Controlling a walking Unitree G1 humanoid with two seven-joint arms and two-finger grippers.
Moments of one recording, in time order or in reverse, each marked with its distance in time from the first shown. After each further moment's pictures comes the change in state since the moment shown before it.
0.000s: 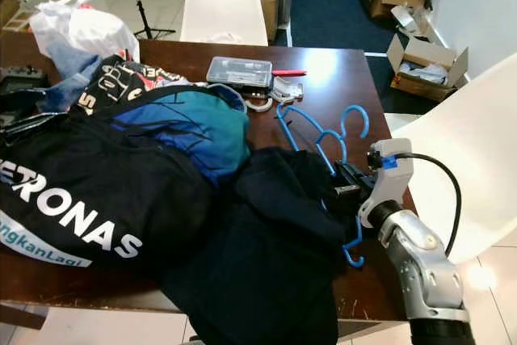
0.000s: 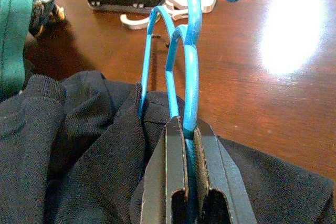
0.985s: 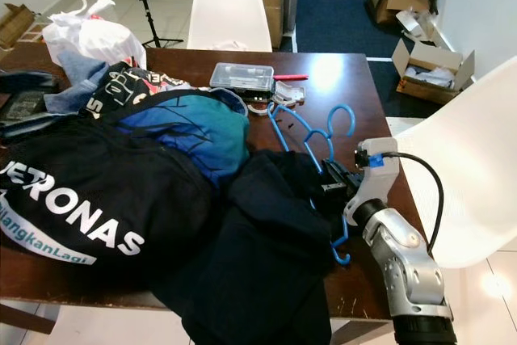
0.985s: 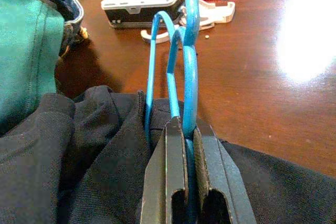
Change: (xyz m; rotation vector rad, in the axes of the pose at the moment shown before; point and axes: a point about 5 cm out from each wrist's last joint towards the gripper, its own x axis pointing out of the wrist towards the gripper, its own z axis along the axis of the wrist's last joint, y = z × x) left arm -0.030 -0.026 0.040 0.221 0.078 0.054; right arm 0.014 0.019 -0.007 0.067 -0.028 0.024
